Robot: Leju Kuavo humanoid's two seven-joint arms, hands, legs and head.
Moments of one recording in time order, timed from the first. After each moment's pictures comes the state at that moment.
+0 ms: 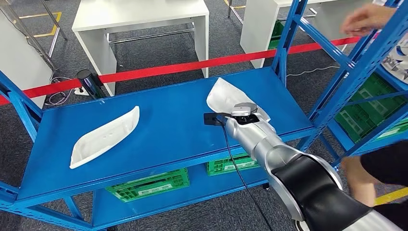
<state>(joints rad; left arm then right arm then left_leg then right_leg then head) -0.13 -0.22 0.70 -0.20 -0.94 -0.12 -0.07 -0.93 0.08 0.58 -0.27 1.26 0.30 0.30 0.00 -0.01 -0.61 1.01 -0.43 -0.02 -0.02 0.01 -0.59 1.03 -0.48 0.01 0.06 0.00</state>
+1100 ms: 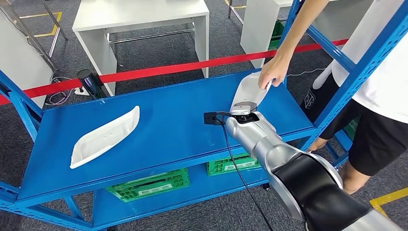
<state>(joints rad) -0.13 -0.22 0.70 -0.20 -0.92 -0.12 -0.08 -0.94 0.07 0.59 -0.27 1.26 0.32 0.30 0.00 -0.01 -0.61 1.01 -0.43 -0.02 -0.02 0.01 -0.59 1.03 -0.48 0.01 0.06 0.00</state>
